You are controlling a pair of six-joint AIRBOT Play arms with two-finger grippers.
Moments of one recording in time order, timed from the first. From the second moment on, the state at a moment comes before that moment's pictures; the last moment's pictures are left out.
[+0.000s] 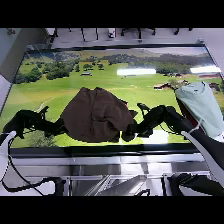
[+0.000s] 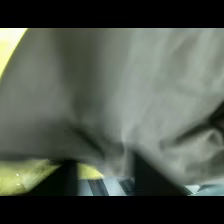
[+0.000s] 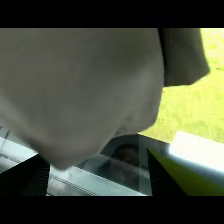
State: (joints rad) left arm 0.26 -1.43 0.86 -2.11 1.19 1.77; right arm 0.39 -1.36 0.87 2.13 -1.11 -1.47
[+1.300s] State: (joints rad) left arm 0.39 -0.68 1.84 -2.13 0.99 1.66; right arm 0.08 -0.89 1.92 2.13 -1.18 -1.63
